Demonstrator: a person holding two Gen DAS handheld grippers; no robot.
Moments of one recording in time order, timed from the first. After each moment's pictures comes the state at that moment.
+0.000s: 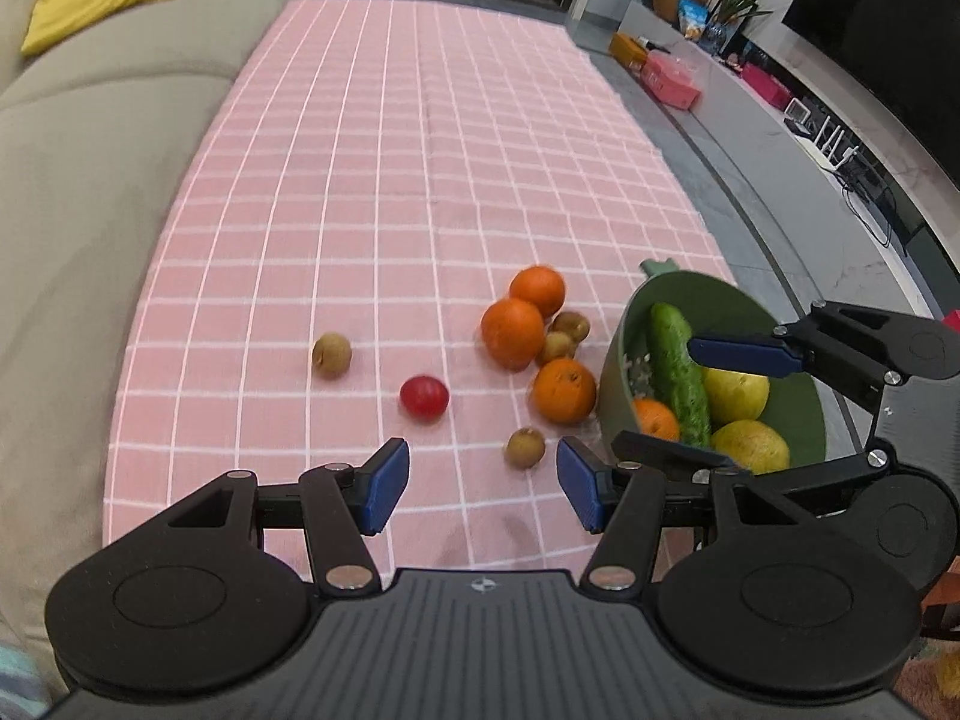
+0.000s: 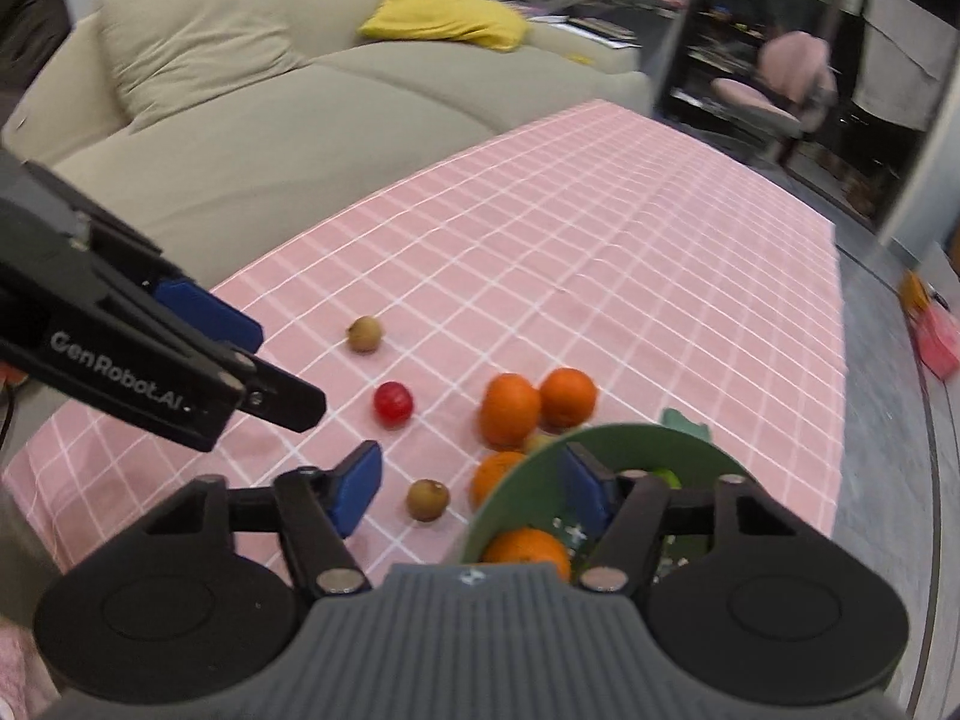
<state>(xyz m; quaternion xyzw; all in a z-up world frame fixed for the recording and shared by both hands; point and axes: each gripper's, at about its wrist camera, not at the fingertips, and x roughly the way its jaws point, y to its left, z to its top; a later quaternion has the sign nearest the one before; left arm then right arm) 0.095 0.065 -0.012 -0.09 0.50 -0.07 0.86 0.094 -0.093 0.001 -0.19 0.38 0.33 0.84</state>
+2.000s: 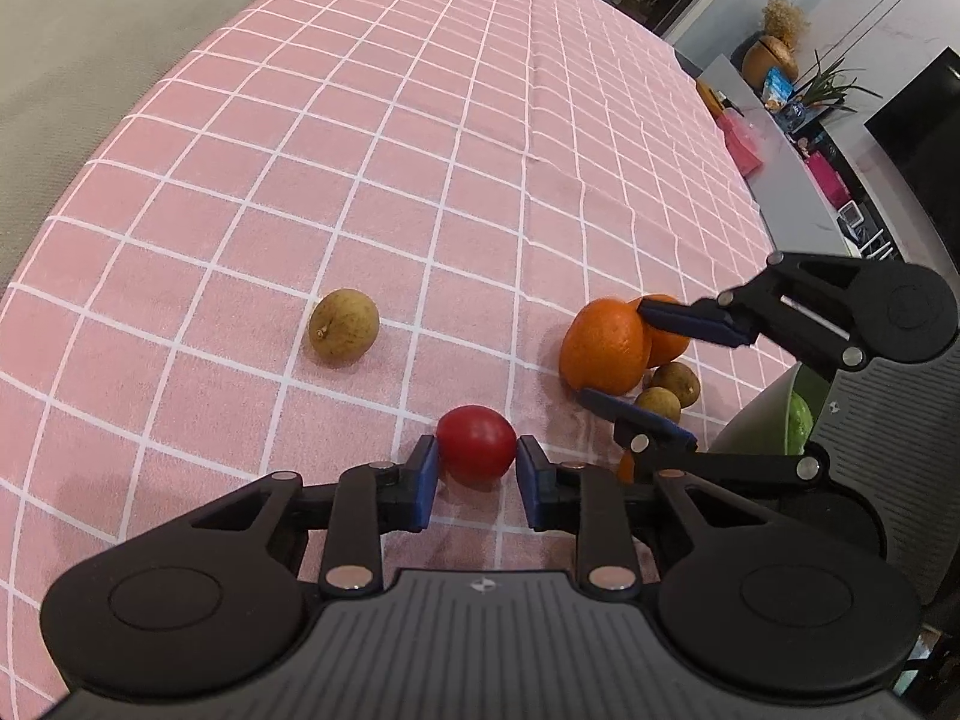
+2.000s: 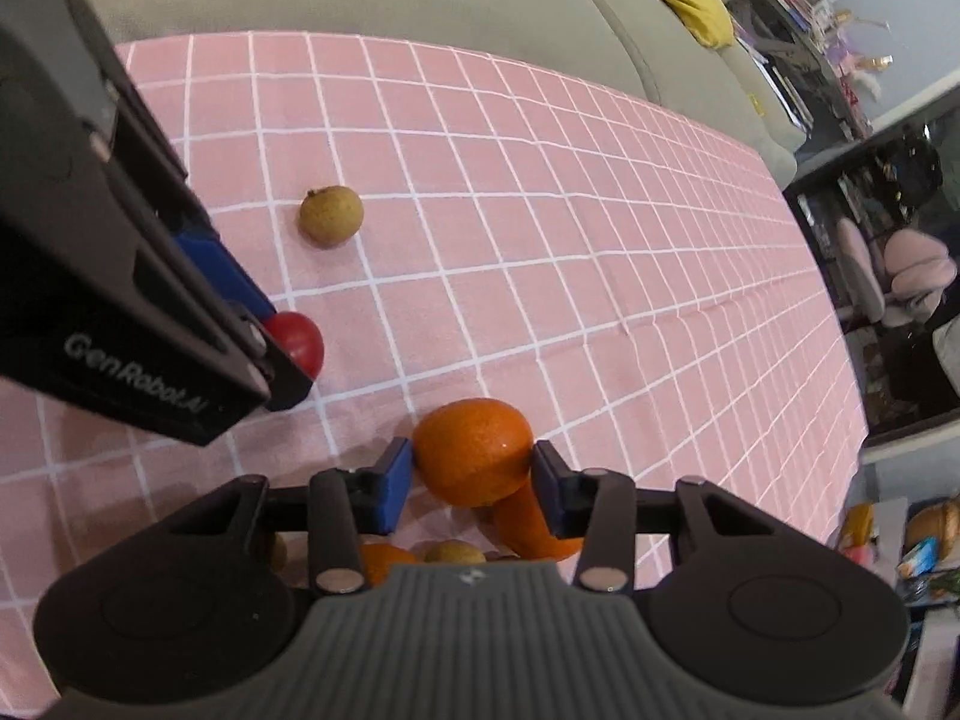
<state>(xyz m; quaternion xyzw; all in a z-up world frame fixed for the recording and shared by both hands) 0.145 0.095 -0.108 -0.24 0.50 -0.03 0.83 0.170 -0.008 -0.093 -0.47 0.33 0.39 0.72</state>
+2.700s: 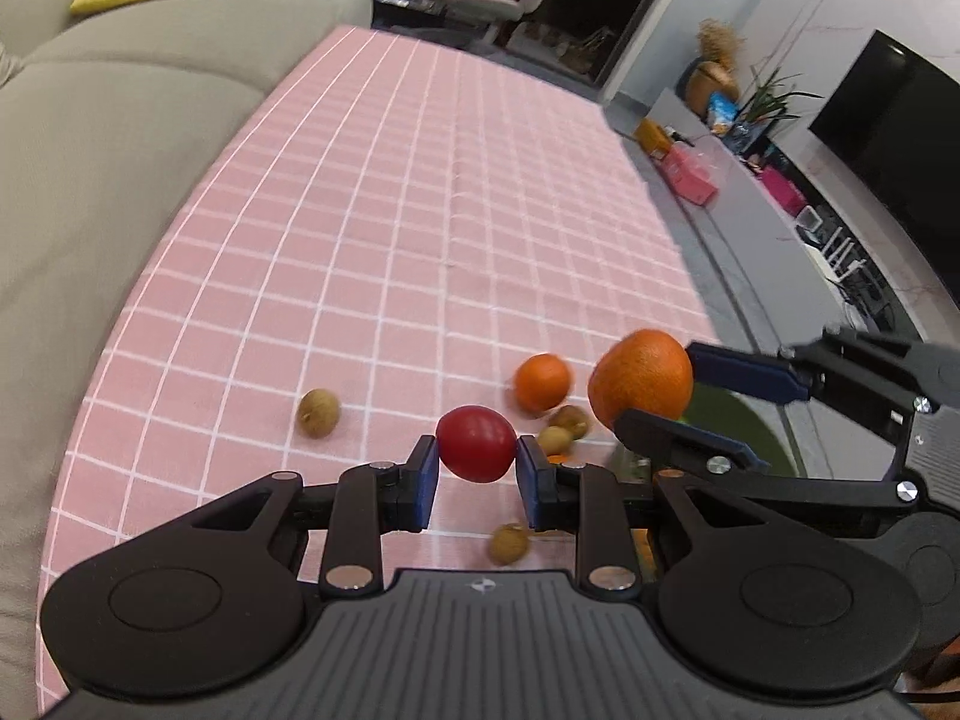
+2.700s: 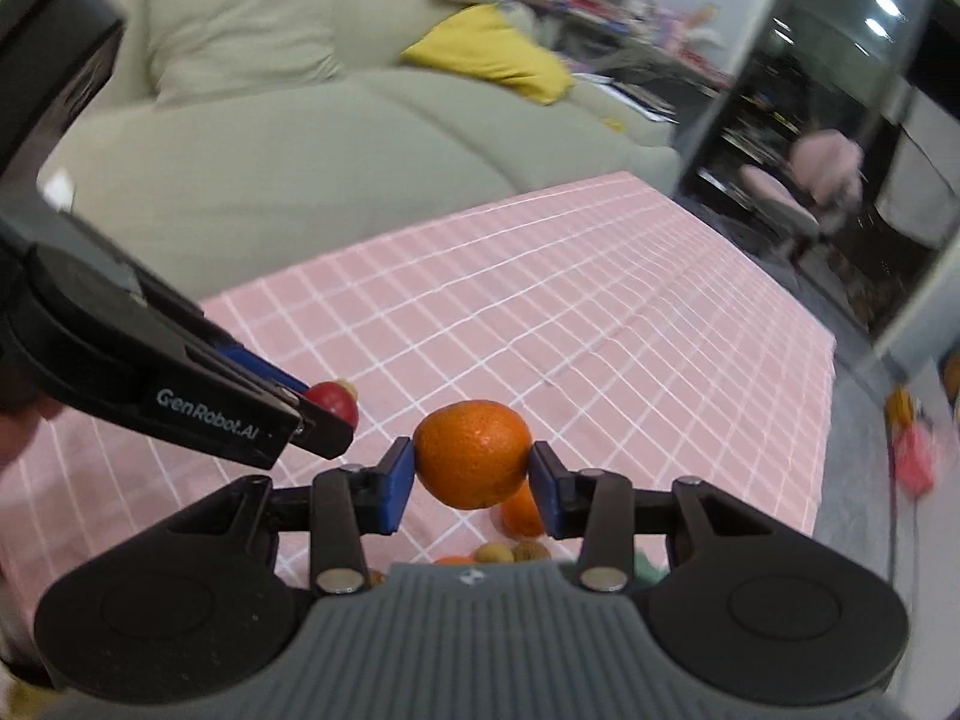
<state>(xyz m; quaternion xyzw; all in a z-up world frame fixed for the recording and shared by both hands) 0.109 0.072 -0.011 -0.17 0.44 -0.05 0.88 0.121 -0.075 0.020 -0.24 0.31 0.35 0.85</state>
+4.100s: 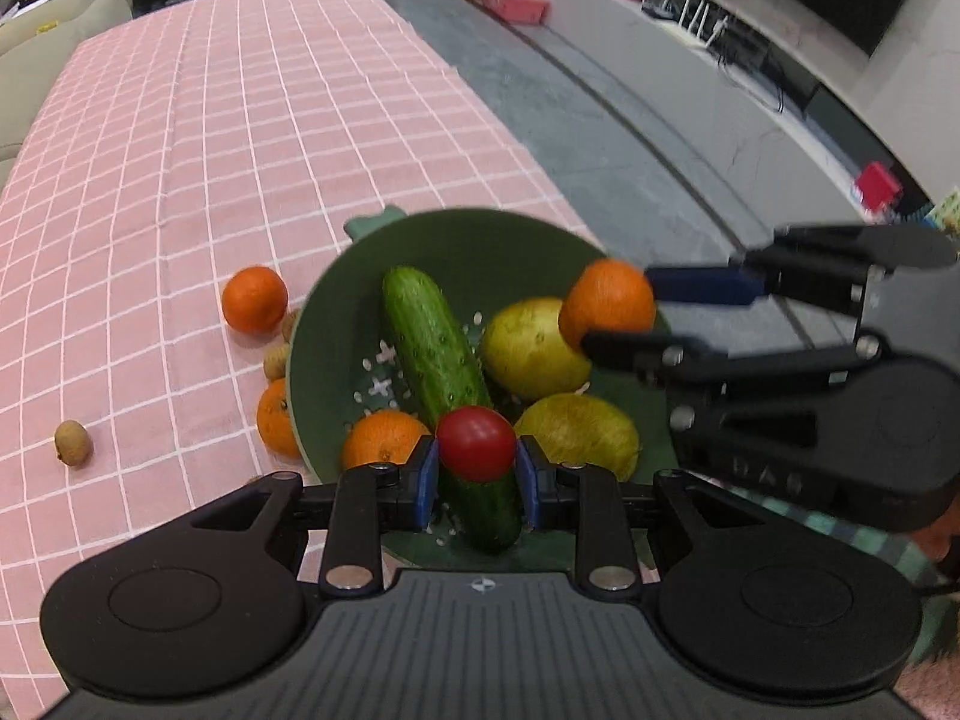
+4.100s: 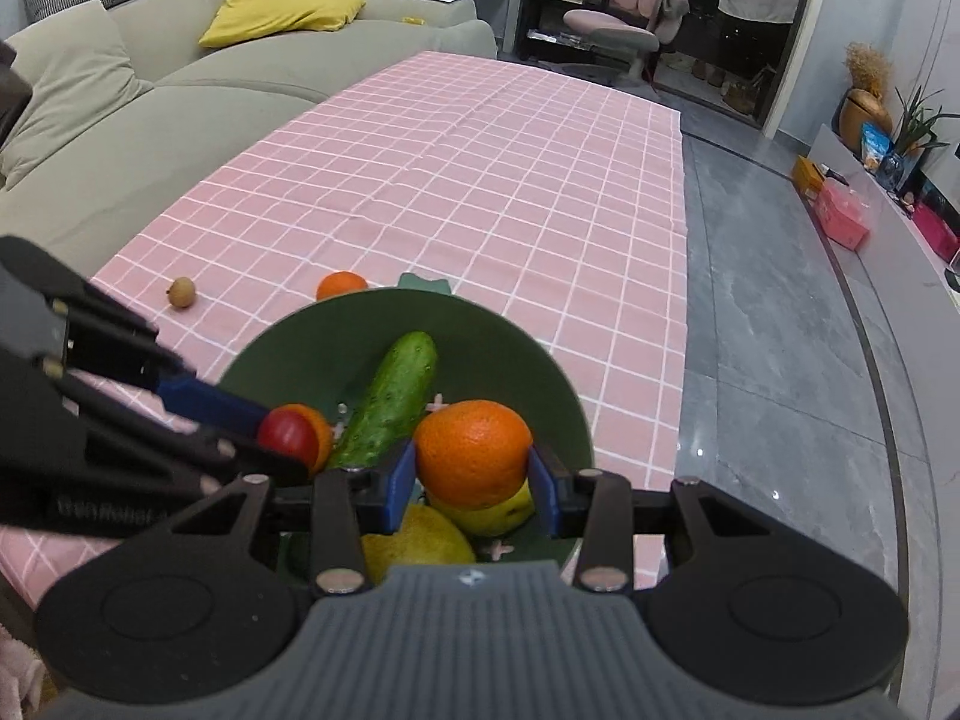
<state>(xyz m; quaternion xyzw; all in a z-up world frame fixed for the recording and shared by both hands) 0.131 -0.083 -0.040 0.01 0.52 -0.20 0.83 0.119 -0.226 -0.011 -0.13 0.42 0.21 0.87</state>
